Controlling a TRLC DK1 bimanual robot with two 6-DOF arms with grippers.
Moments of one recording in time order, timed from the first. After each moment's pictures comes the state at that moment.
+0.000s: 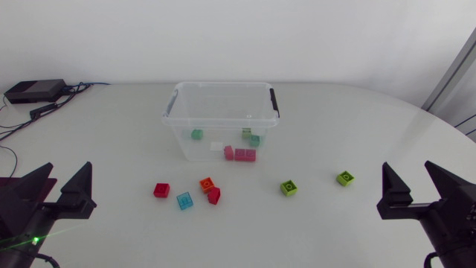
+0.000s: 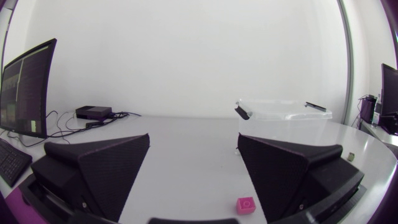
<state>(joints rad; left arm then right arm) 0.05 0.06 0.04 -0.02 0.03 -0.01 -0.05 0.06 0.03 -0.01 0.01 -0.09</state>
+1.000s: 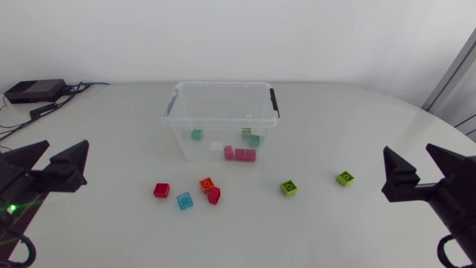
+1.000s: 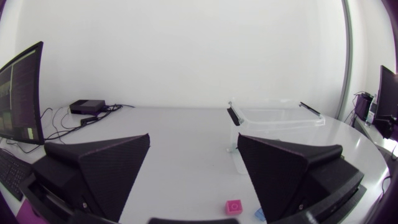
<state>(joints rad) 0.01 0.41 0.35 -0.14 0.03 -0.01 -0.01 0.33 0.22 -0.01 0.00 -0.09</state>
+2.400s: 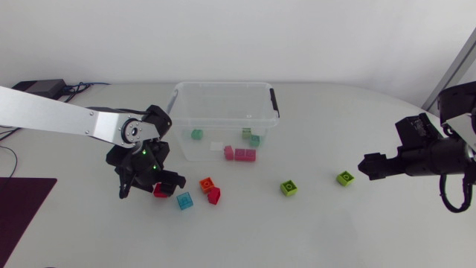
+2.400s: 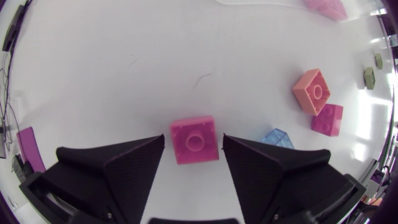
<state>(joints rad) -0.32 1.86 1.03 -0.65 -0.05 -0.11 -0.17 1.25 0.73 -0.47 -0.16 -0.26</state>
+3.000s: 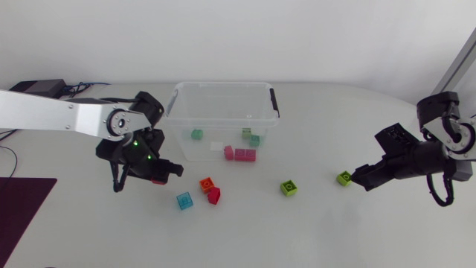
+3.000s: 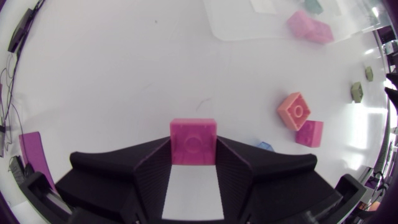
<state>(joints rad) -0.31 1.75 1.03 -0.63 -0.05 -0.12 -0.19 1.45 0.77 -0.43 -0.21 -0.53</state>
